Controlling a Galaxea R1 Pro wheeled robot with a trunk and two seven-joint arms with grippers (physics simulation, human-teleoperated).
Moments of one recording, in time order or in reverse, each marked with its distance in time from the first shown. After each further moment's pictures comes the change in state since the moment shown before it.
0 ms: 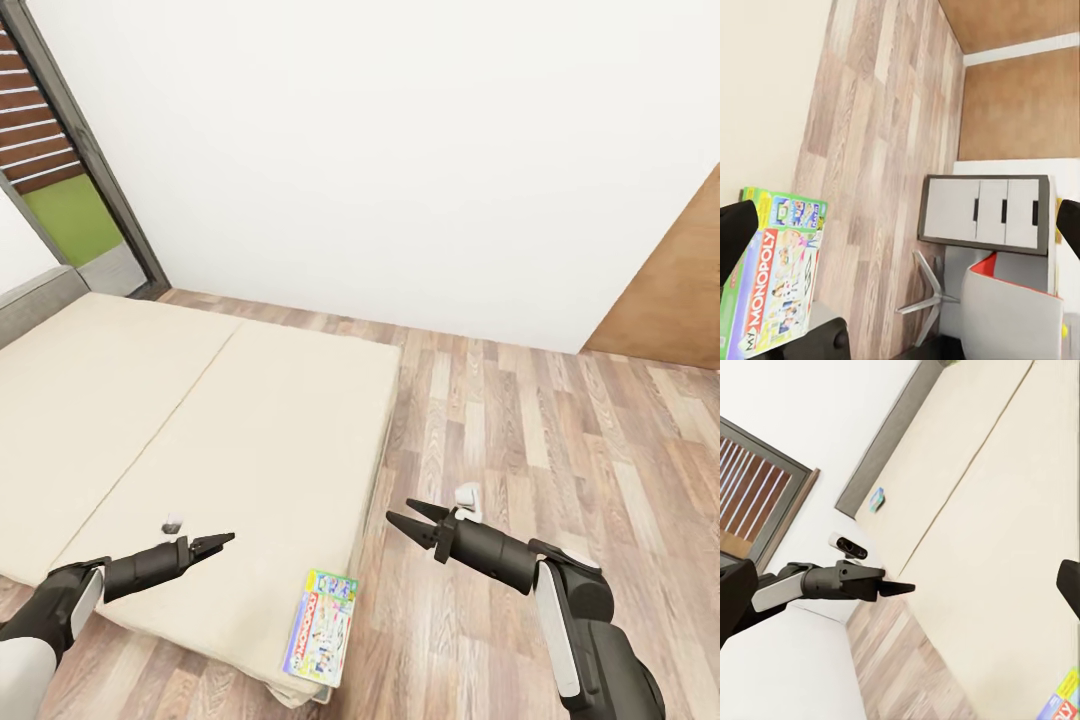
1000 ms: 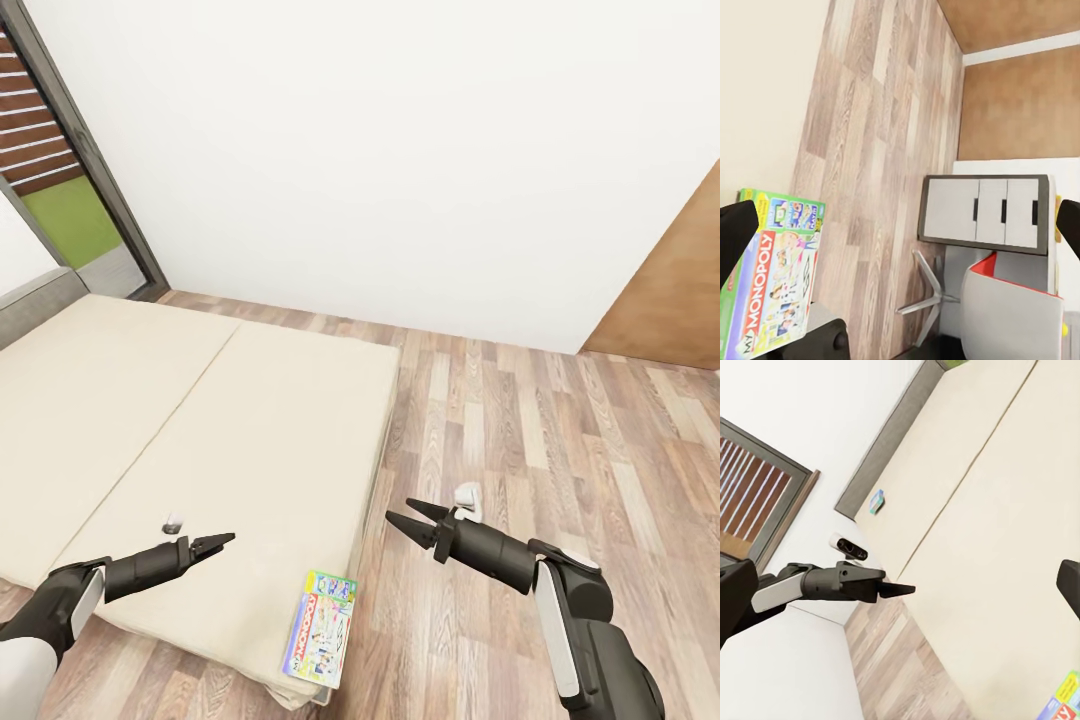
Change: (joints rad) left arm 0.000 -0.002 0.000 0.000 0.000 0.000 0.001; right arm 0.000 0.001 0.002 0.000 0.000 -0.009 0.000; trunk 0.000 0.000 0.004
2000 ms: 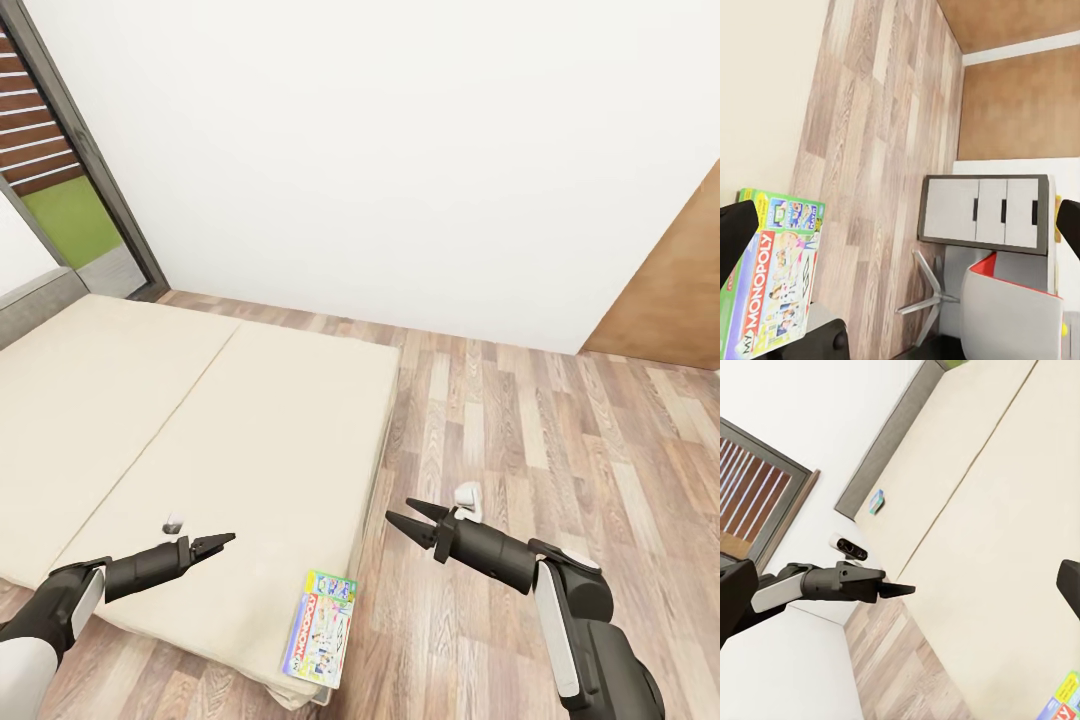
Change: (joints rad) left arm 0.000 -0.001 0.000 0.000 0.000 0.000 0.000; right arm 0.000 0.000 0.000 0.000 0.000 0.000 0.000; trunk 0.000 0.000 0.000
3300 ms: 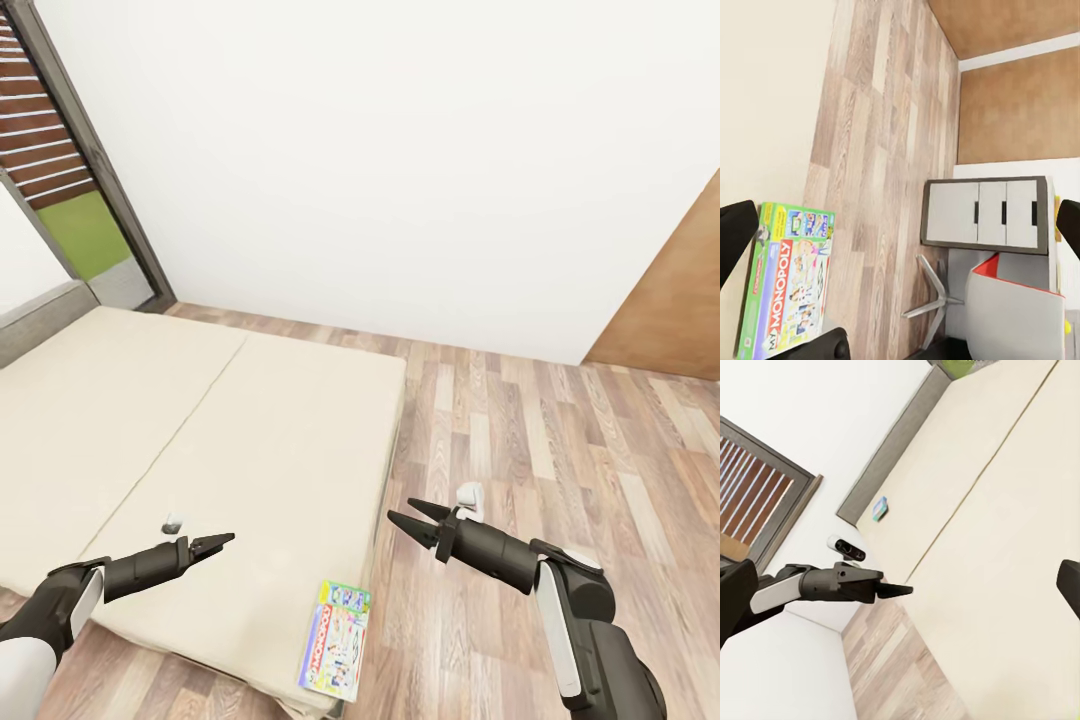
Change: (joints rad) left arm 0.000 0.003 -0.001 0.000 0.000 0.000 0.000; right arm 0.000 -0.003 -0.006 0.000 -0.002 0.001 0.000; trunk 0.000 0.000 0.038
